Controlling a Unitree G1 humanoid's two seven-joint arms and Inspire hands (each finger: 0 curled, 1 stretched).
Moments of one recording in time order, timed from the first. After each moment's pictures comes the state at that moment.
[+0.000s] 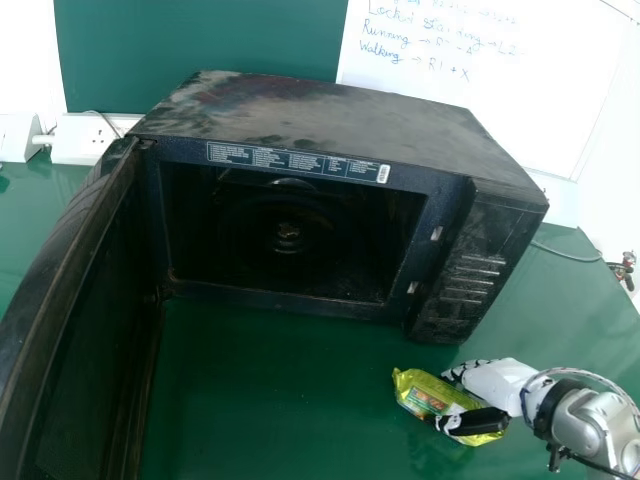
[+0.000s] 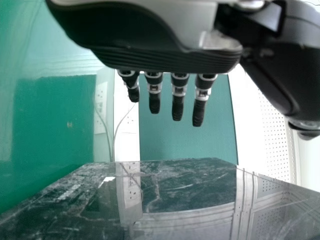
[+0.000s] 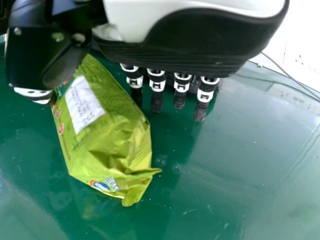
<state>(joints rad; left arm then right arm) 0.87 0.09 0.59 -0.64 -0.57 -0.33 -0.46 -0.15 -1.13 0.05 -0.14 -0.61 -0.21 0.71</state>
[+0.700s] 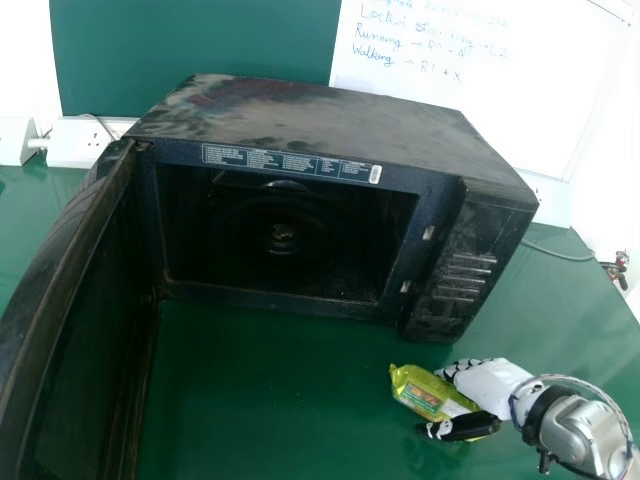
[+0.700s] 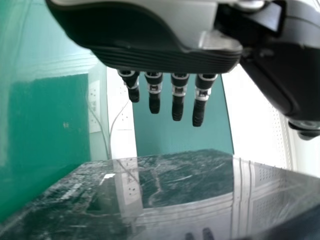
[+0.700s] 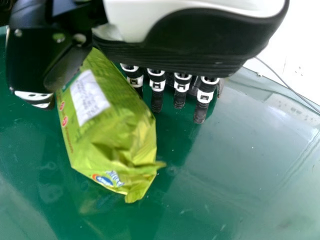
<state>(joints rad) 0.86 0.09 0.59 -0.62 -0.53 -0.39 -0.48 -0.14 -1.10 0.09 -0.13 -0.69 -0.21 0.61</state>
